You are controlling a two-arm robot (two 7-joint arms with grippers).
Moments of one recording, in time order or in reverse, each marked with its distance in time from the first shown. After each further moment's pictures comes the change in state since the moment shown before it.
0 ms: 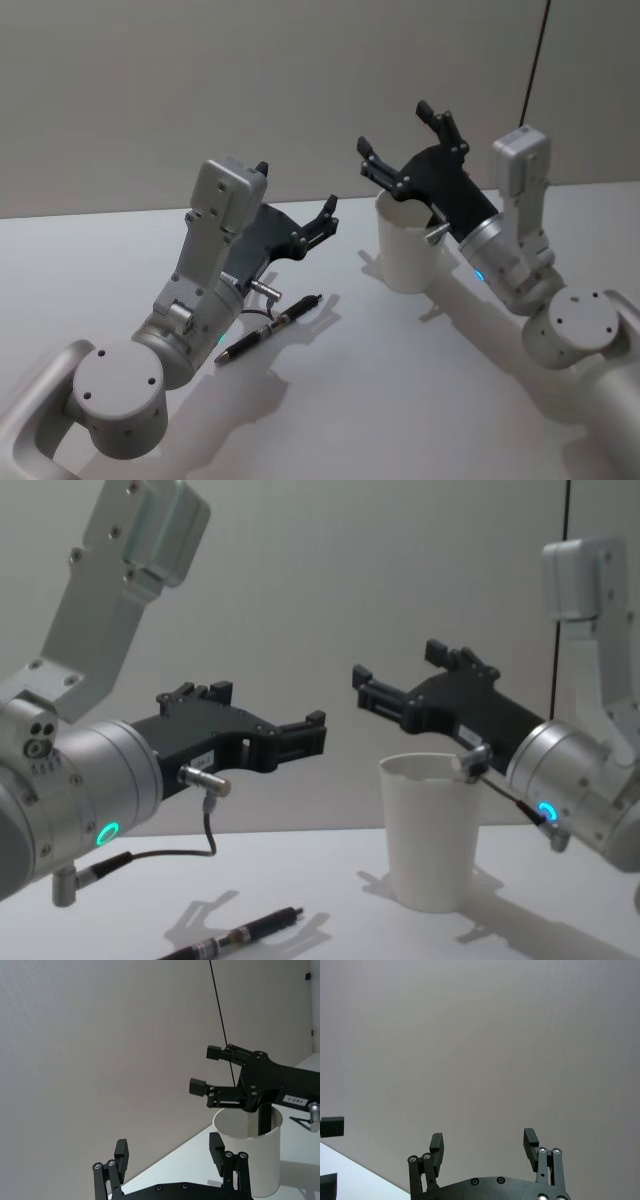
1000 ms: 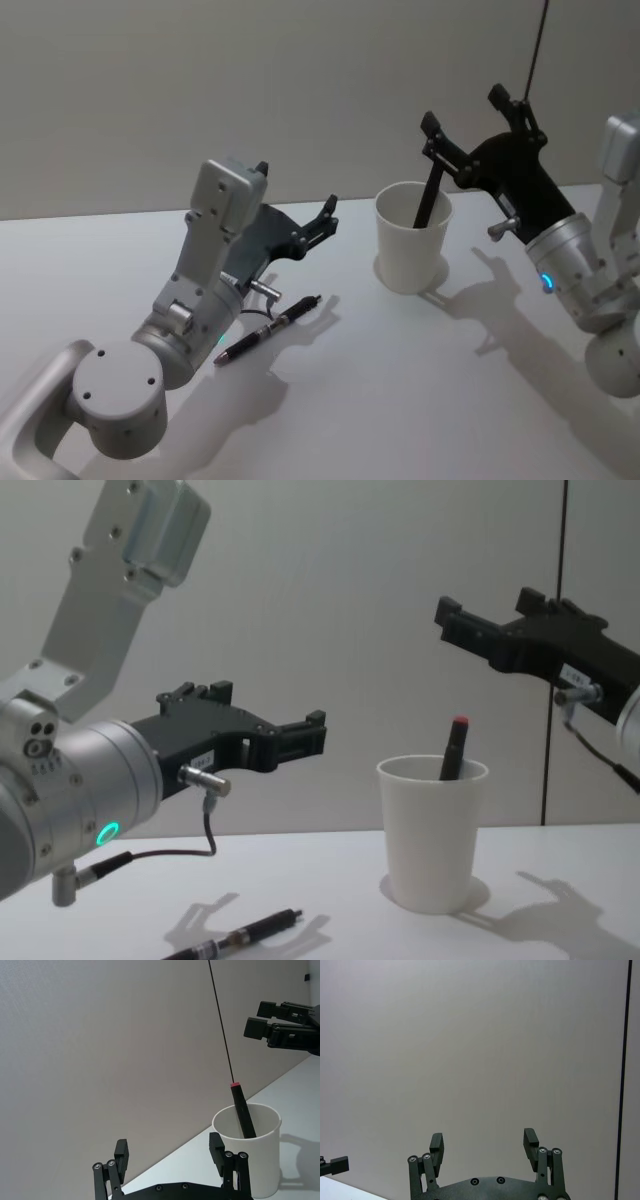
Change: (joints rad) left arm 0.000 0.000 0.000 0.000 0.000 0.000 0.000; right arm -0.224 0.121 0.051 -0.447 0.156 0.229 -0.055
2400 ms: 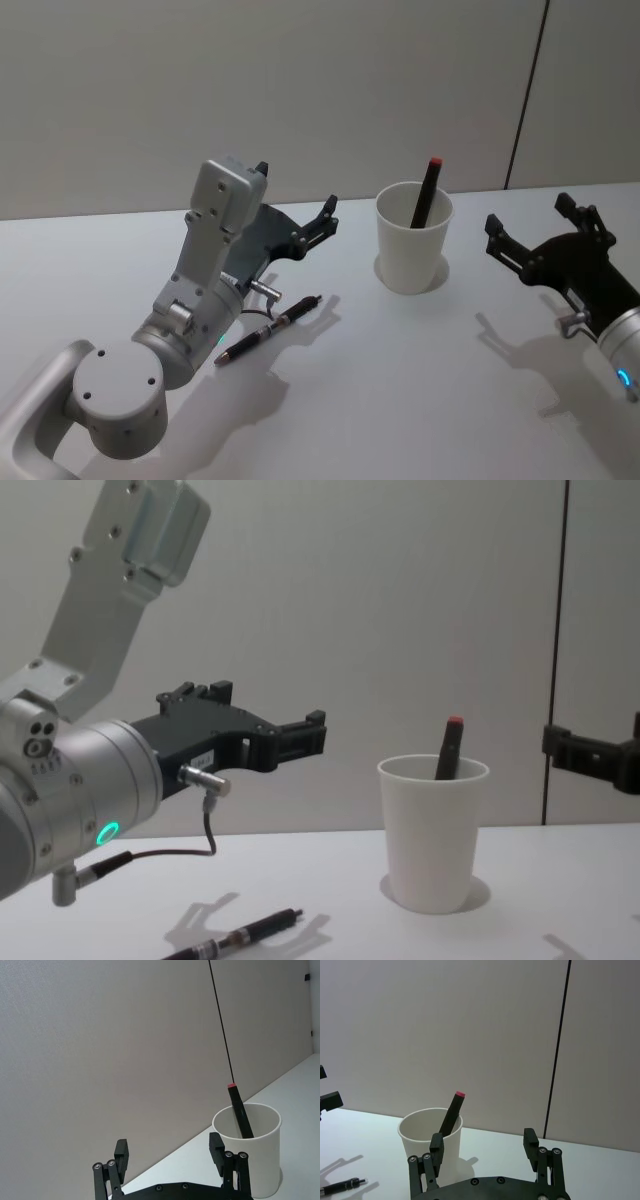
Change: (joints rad) left arm 0.000 0.000 0.000 0.000 0.000 0.000 0.000; right arm -0.316 0.166 0.048 -0.371 0.022 0.355 -0.196
